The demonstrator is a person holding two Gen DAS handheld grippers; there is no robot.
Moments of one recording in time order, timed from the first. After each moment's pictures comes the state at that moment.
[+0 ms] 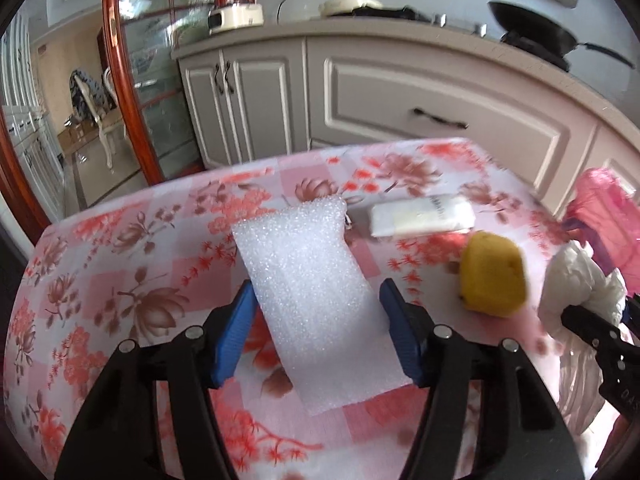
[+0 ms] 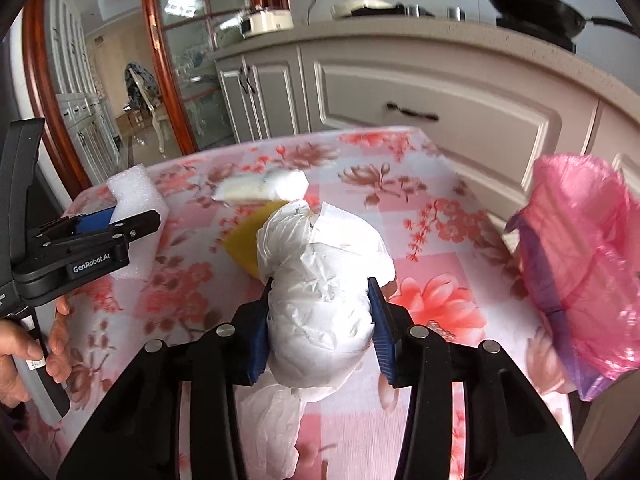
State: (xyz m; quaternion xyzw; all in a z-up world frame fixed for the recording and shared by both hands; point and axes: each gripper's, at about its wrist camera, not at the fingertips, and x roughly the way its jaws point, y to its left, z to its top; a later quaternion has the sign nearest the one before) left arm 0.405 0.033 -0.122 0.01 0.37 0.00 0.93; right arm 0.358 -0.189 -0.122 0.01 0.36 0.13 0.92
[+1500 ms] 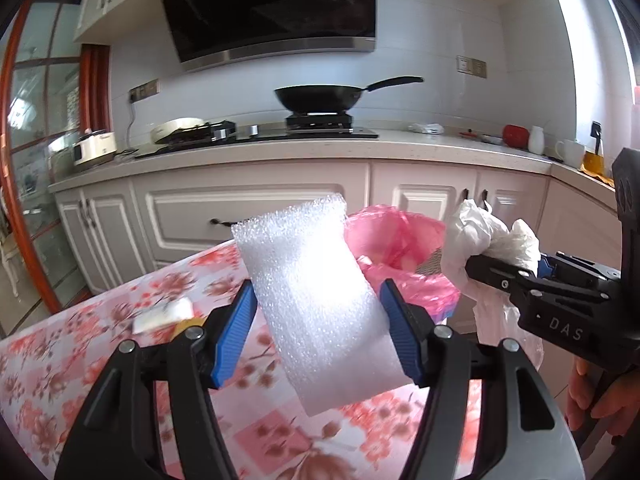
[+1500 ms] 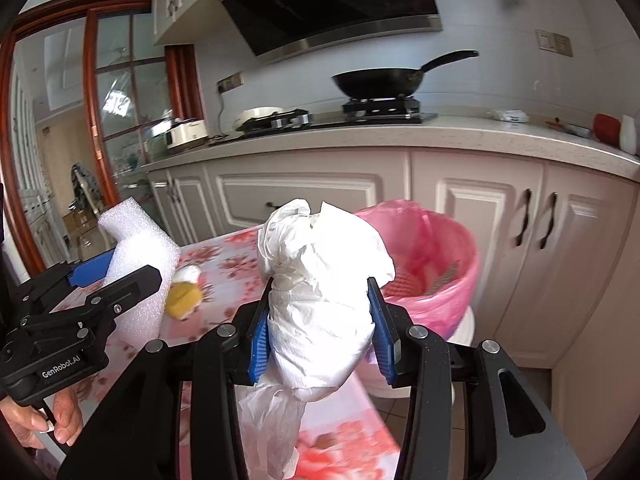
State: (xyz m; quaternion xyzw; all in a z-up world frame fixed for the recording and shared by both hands) left arm 0.260 -0.183 -0.027 0.08 0.20 -0.25 0.94; right arm 0.214 -0.361 -0.044 0.08 0.22 -0.01 0.97
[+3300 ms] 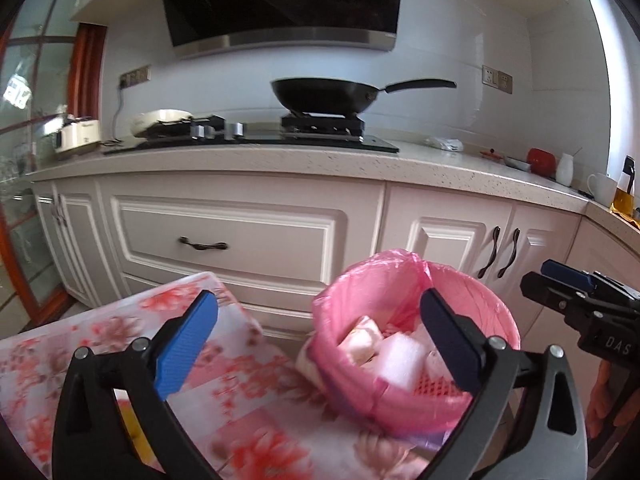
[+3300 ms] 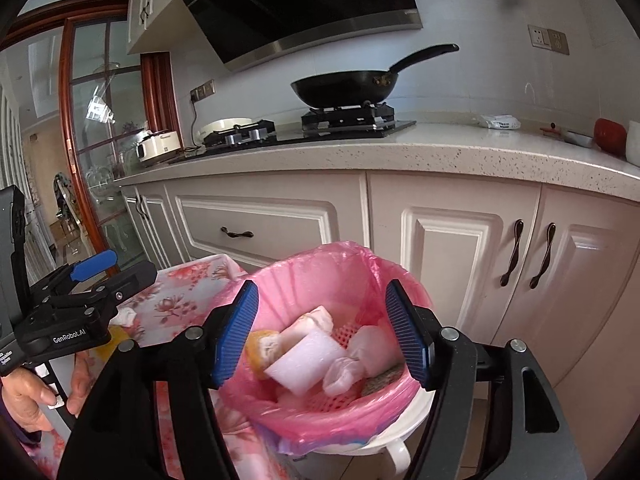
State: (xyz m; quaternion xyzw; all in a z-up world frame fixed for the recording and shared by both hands) left arm 0.408 -0.250 -0.035 0.03 0.20 -0.24 0.95; right arm 0.303 -0.452 -0.041 0.08 0.21 -0.03 0.97
